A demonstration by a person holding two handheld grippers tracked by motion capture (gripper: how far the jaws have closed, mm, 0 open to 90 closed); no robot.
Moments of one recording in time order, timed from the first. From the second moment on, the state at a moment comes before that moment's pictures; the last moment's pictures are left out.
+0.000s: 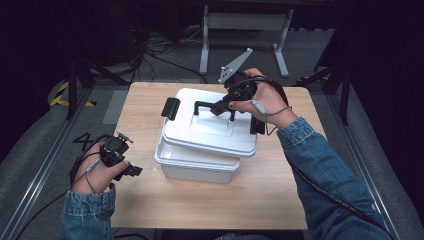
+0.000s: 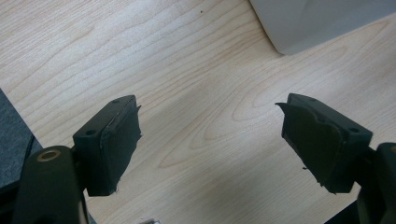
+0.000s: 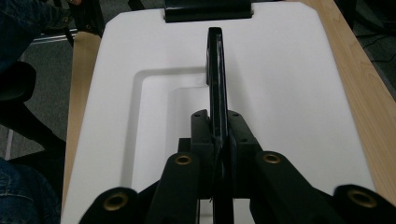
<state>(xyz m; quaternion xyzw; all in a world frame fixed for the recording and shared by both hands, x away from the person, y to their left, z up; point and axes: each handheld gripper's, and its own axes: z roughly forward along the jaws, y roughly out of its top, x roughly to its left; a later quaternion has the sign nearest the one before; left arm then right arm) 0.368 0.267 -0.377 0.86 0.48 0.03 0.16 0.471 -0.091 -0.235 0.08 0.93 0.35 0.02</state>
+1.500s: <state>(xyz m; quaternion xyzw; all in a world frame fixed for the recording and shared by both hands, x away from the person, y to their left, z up) 0.369 0.266 -0.380 0.87 0.48 0.02 0.15 0.494 -0.240 -0.239 0.21 0.91 0.35 0.07</state>
